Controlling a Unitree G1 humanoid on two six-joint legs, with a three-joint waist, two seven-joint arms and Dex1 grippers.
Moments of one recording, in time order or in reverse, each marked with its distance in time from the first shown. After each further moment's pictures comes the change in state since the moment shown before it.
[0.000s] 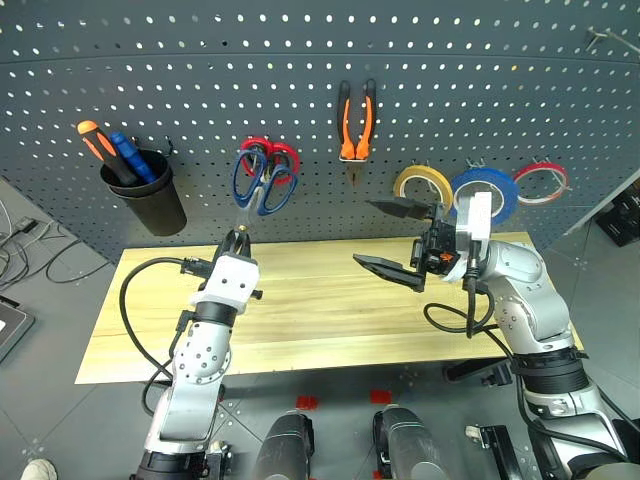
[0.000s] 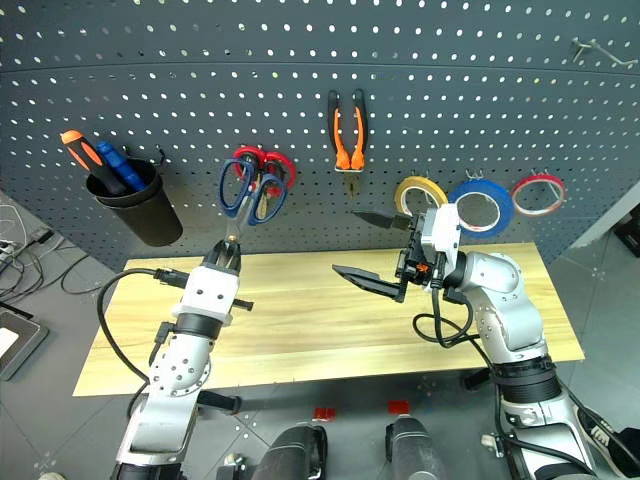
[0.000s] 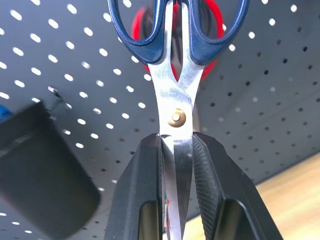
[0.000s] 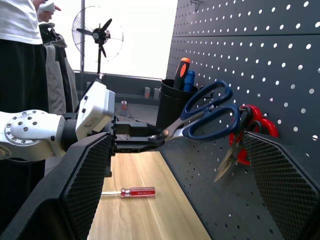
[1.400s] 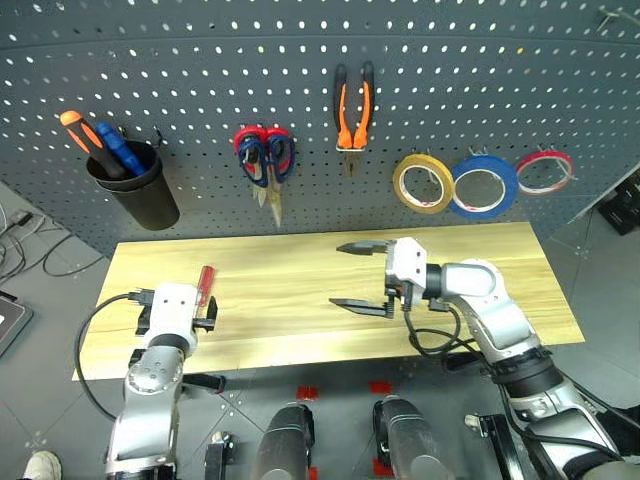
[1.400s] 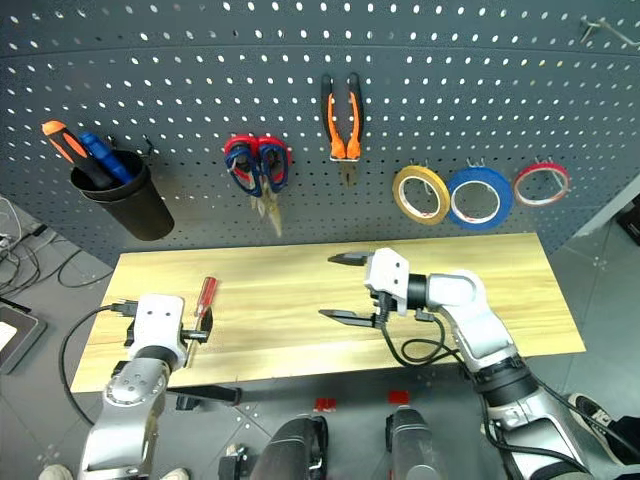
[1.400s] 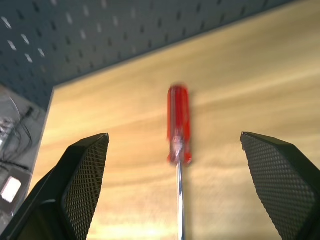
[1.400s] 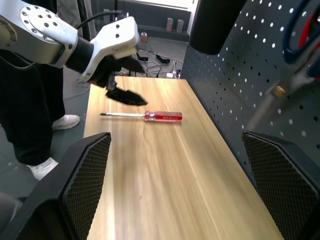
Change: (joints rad) left arm 0.051 0.051 0.265 0.077 -0.230 0.470 -0.147; right arm -0.034 0.044 0.213 0.137 -0.315 -0.074 -0.032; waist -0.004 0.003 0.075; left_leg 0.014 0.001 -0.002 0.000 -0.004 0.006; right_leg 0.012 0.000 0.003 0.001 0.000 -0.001
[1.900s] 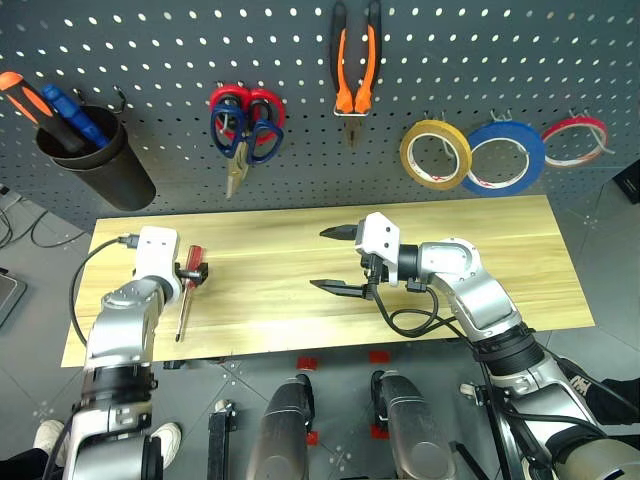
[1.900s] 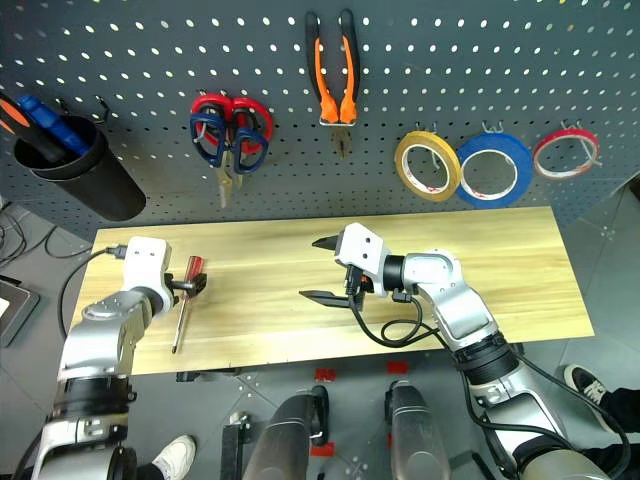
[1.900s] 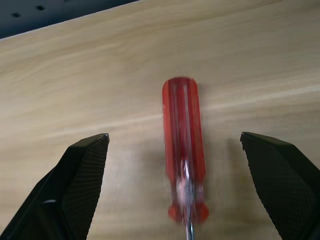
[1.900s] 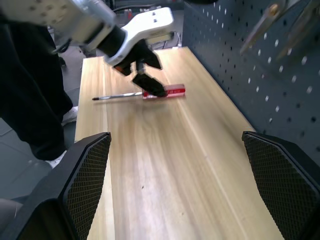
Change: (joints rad) left arm -0.492 0.221 -0.042 0.465 -0.109 0.191 -0.173; right arm -0.114 0.042 0.028 0.004 -0.042 0.210 -0.068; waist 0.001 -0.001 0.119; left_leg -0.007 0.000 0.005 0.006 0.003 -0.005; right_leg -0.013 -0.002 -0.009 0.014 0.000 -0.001
